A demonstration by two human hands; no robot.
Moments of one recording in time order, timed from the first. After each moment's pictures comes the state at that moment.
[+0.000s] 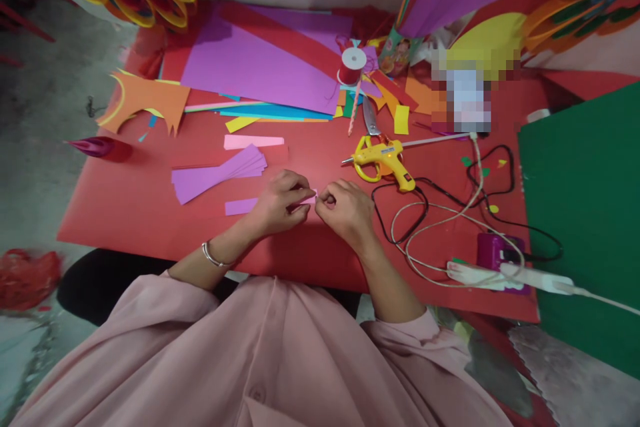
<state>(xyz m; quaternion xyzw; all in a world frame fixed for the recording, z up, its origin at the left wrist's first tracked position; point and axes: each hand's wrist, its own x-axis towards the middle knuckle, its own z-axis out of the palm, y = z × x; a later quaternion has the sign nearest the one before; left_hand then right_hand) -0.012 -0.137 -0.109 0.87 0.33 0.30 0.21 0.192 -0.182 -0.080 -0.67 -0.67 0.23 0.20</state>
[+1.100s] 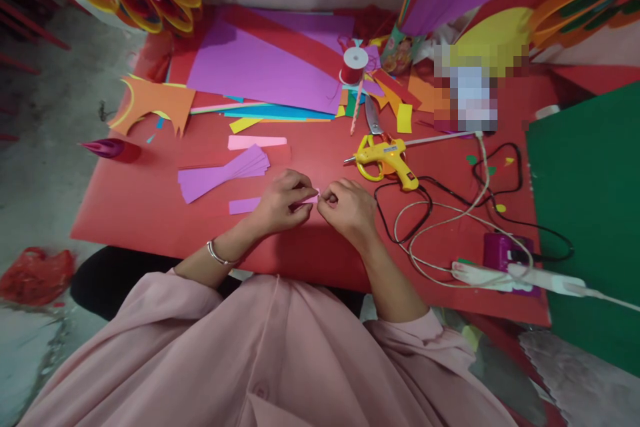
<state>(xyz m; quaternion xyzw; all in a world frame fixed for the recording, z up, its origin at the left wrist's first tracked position) -0.013 -0.137 -0.109 0.88 0.31 0.31 0.20 0.192 -0.181 -0.086 -0.67 -0.67 0.21 0.22</state>
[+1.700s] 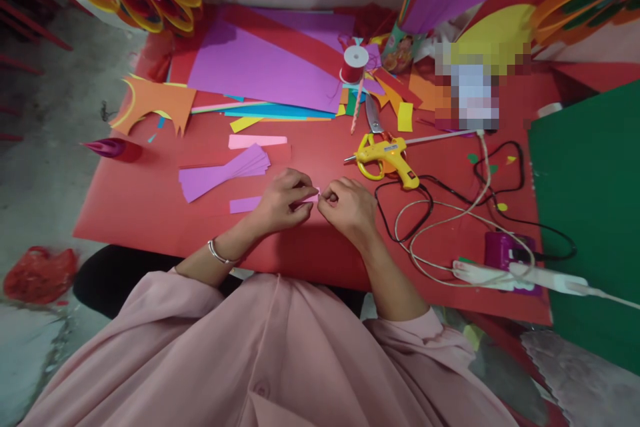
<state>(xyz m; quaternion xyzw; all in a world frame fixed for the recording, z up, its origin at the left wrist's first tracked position) -0.012 -0.137 -0.110 0.87 0.31 0.31 0.19 0.192 -0.181 -0.088 -0.67 -0.67 0.21 0.22</state>
